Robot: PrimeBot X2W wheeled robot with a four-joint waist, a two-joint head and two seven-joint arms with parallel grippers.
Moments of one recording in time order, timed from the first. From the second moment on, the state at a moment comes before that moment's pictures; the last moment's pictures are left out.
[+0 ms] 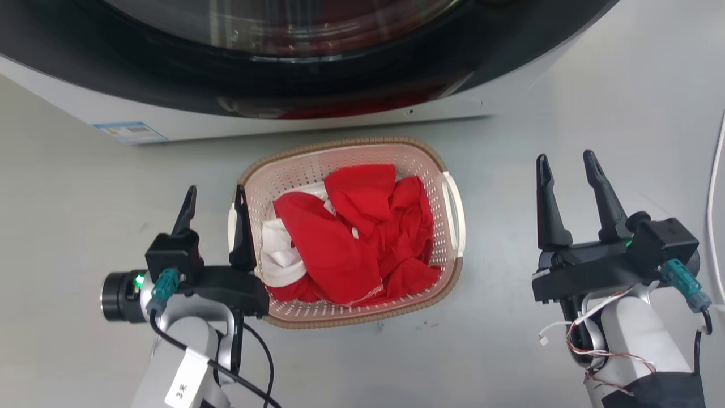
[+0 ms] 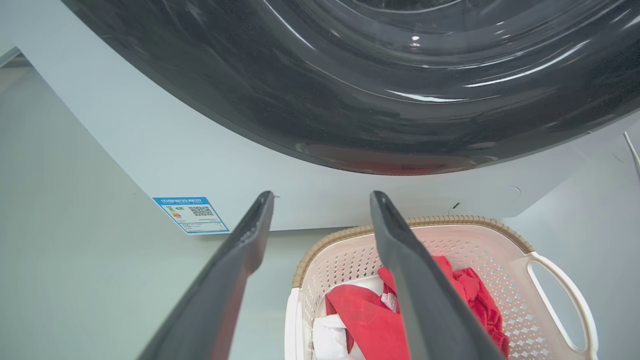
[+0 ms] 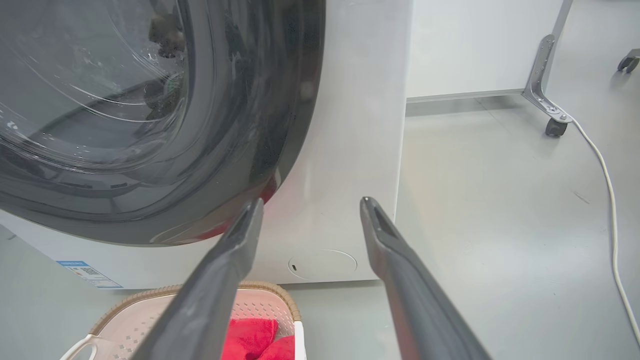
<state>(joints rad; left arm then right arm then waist) -0.46 0.03 -0.18 0.50 -0.25 0.13 -0.26 -0.42 -0.06 0.13 0.26 0.20 0.05 -0.26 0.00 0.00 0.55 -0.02</state>
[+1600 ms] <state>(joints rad) 0.08 0.05 -0.13 0.19 -0.17 0.13 -0.26 -0.01 -0.05 0.25 0.23 0.26 -0.03 -0.26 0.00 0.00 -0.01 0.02</state>
